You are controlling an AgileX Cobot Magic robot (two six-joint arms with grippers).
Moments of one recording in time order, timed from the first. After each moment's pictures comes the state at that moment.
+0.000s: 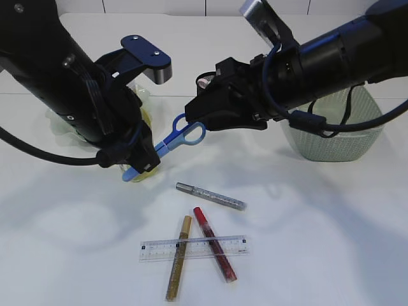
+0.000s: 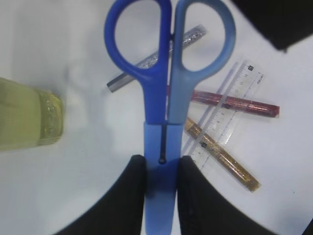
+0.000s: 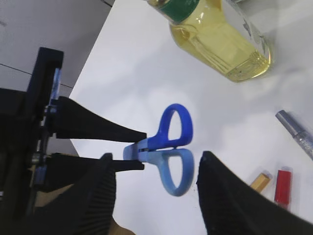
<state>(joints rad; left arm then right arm) -0.59 1.67 -1.23 -0.17 0.78 0.40 0.31 1.72 -1.21 1.21 0.87 -0.82</state>
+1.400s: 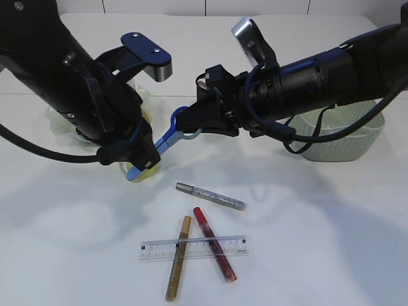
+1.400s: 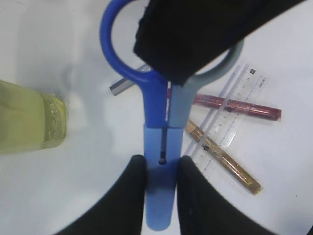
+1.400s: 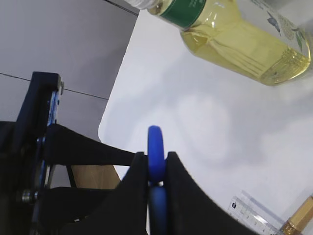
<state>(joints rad) -0.59 1.67 -1.23 -0.17 0.77 0.40 0.31 1.85 -1.21 1.46 0.93 -0.95</state>
